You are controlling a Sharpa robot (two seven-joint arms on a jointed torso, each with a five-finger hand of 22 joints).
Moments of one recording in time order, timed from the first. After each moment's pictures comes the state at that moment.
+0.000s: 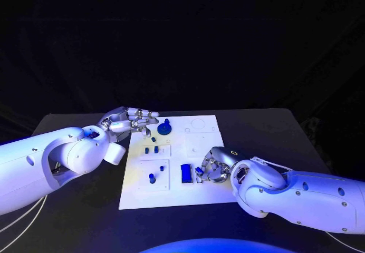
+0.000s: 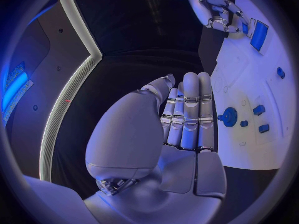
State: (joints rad) left arm 1.18 -0.94 -0.01 1.61 -0.10 -0.15 0.16; left_hand 1.47 -0.16 0.38 0.08 0.17 1.02 0.18 0.07 0.11 1.12 0.11 0.18 0.15 1.19 0.03 0.89 0.39 0.17 0.98 0.11 0.89 0.57; right arm 1.01 -0.85 -0.12 1.81 -1.49 -0.45 -0.64; right_hand 1.26 -0.18 0.23 0.27 0.53 1.13 0.03 0.27 0.53 1.46 -0.04 1.26 1.31 1.47 -0.09 1.52 1.31 0.01 1.47 0.02 1.57 1.31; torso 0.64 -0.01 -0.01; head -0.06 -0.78
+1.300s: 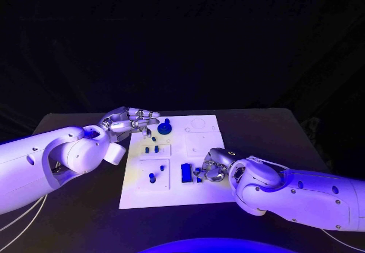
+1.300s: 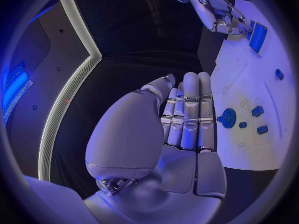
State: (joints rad) left arm 1.18 -0.94 -0.01 1.61 -0.11 -0.14 0.15; left_hand 1.47 -0.16 0.38 0.08 0.17 1.02 0.19 0.07 0.11 1.12 0.11 0.18 0.15 1.19 0.03 0.89 0.39 0.17 0.98 0.11 0.88 0.57; right arm 1.01 -0.82 -0.12 1.78 -1.50 -0.40 -0.66; right_hand 1.09 -0.13 0.09 0.29 0.54 1.16 0.02 0.28 0.54 1.46 -0.04 1.32 1.31 1.46 -0.09 1.52 1.31 0.01 1.46 0.02 1.57 1.31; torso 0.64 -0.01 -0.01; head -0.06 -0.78
